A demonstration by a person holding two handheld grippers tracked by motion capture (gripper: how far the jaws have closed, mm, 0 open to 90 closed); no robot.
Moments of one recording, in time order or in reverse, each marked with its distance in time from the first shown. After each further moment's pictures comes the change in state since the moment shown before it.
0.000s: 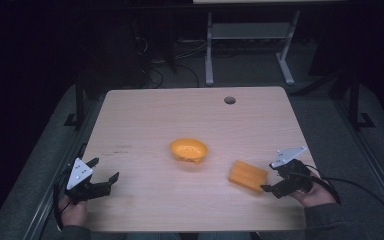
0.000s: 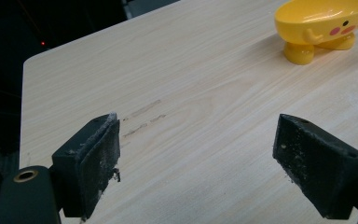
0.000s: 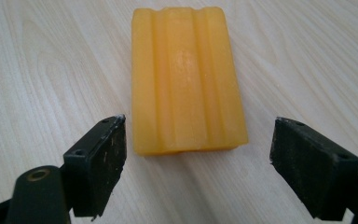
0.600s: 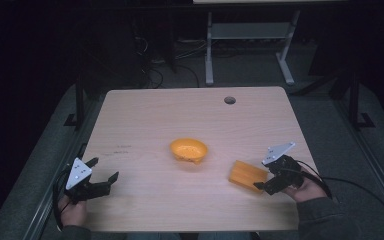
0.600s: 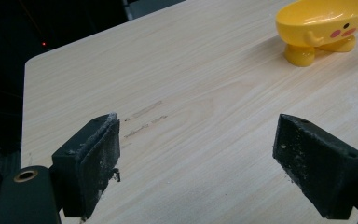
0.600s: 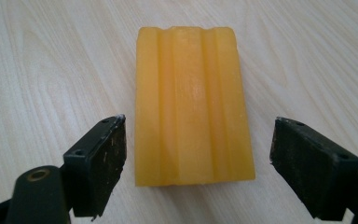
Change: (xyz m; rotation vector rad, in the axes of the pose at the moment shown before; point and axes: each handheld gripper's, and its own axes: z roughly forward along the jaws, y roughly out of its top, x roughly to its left) left arm 0.001 0.000 -0.001 -0.004 0.002 -0.006; right arm 0.001 0.020 0.012 0.030 0.015 -0.043
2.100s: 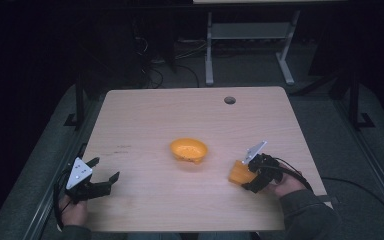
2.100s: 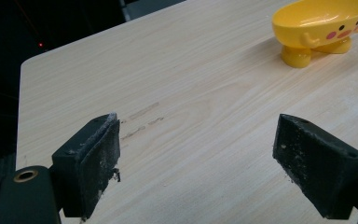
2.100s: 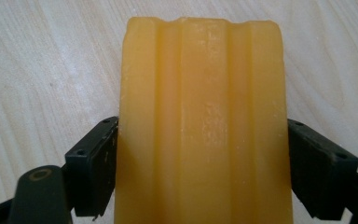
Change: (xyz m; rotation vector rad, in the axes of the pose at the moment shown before) left arm -0.001 0.001 0.001 -0.001 -0.010 0.003; right arm -0.002 0.023 0.052 0.147 0.040 -0.049
